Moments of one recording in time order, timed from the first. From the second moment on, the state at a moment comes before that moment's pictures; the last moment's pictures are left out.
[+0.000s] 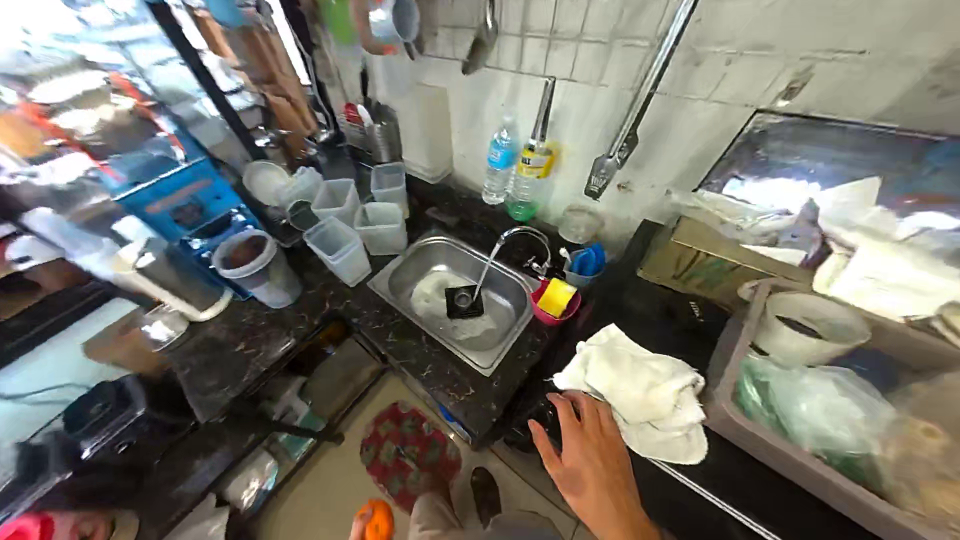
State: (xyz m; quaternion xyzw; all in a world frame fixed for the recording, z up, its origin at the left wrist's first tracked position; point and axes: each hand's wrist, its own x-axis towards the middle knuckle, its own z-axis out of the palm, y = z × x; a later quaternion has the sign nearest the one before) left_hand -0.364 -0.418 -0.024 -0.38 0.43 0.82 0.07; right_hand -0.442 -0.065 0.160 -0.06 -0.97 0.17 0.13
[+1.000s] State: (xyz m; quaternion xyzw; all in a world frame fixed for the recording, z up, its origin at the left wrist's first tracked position) left_hand -0.483 -0.113 -0.083 0.48 0.41 0.27 0.73; right_hand -0.250 -0.269 0.125 -0.54 -0.73 0.06 0.41
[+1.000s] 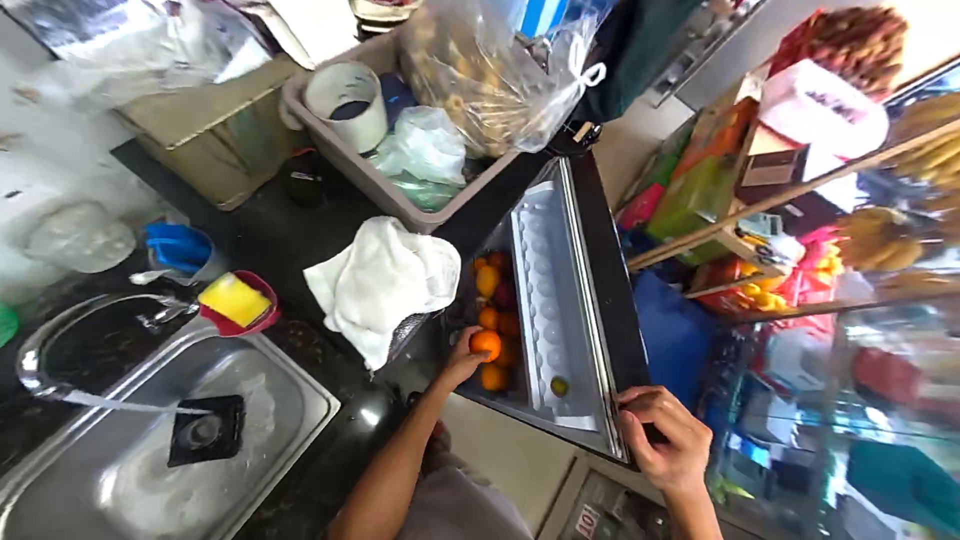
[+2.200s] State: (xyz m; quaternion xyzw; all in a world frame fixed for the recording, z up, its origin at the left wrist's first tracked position) left_hand -0.963 -0.239 -0.104 0.29 0.89 0.16 0.32; right_hand -0.510 -0.158 0.138 -0.69 -0.67 -0.03 0.29
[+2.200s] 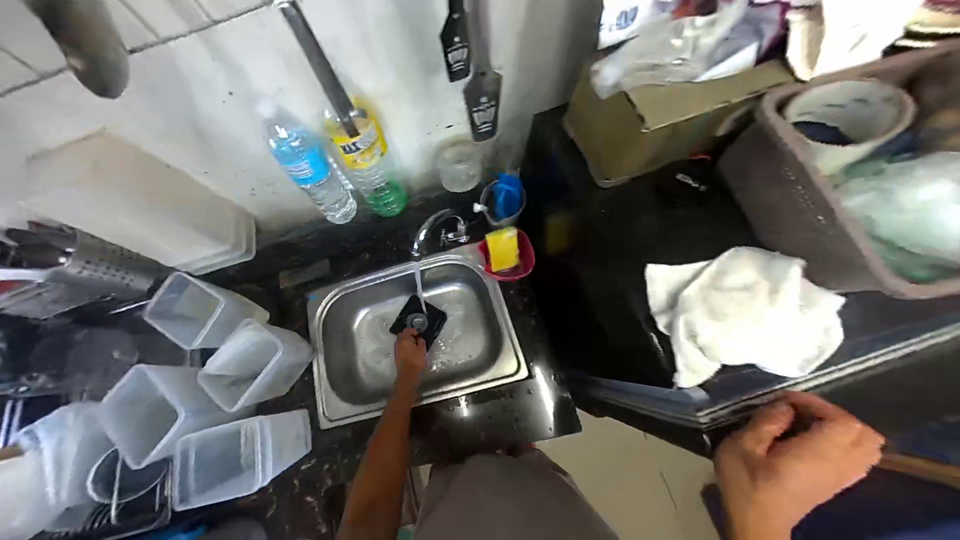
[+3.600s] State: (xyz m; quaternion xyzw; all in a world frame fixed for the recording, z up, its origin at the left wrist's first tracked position) left_hand -1.023 -0.162 -0.126 -0.26 0.40 0.63 0.61; right_hand -0.871 -0.023 0.068 -0.41 -0.86 0.24 -0.18
